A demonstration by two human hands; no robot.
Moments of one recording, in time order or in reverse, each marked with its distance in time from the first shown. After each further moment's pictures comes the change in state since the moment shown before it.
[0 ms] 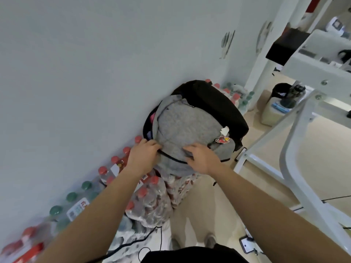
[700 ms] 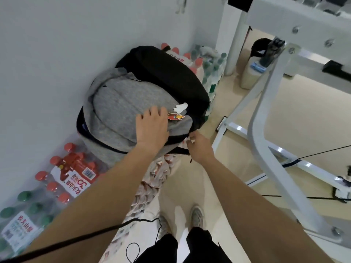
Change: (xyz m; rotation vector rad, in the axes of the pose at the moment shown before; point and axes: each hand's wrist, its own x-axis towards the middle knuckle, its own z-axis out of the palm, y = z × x) left_hand 0.103 0.196 0.034 0.211 0.017 -0.016; right_hand -0.031 0.156 0.038 0.526 0.220 0.512
